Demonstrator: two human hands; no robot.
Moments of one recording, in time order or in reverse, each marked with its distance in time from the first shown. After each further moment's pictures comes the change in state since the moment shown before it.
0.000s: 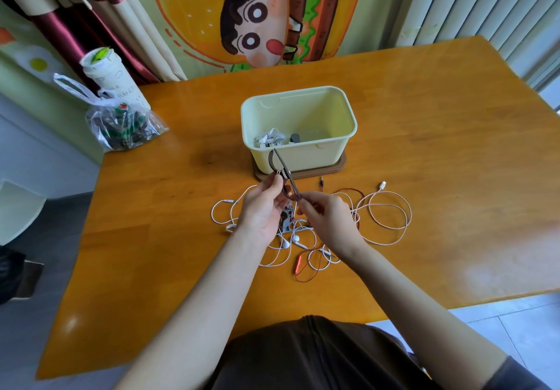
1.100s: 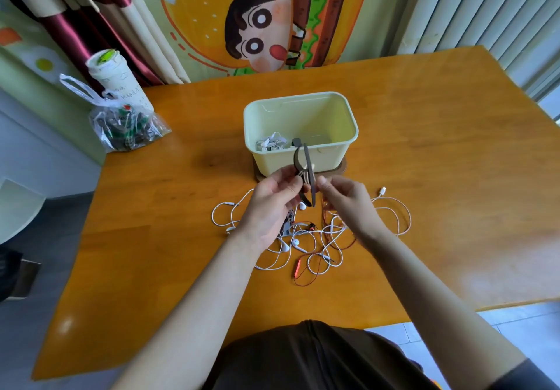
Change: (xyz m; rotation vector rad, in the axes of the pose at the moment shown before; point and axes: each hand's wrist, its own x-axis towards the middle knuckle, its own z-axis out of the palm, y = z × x) left_hand -0.009 0.007 0.004 0.211 -0.351 0.160; right_hand 0.018 -0.004 -0.034 0.263 0.001 0.075
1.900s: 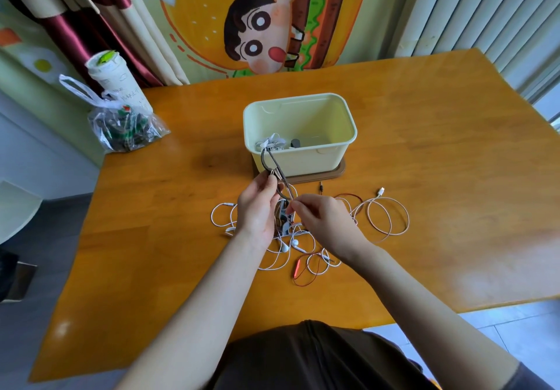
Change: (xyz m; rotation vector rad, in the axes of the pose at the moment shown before) left_hand 0.008 -0.011 -0.010 -0.214 0.390 0.031; right_hand -0.022 -0.008 0.027 -0.390 -0.136 -0.147
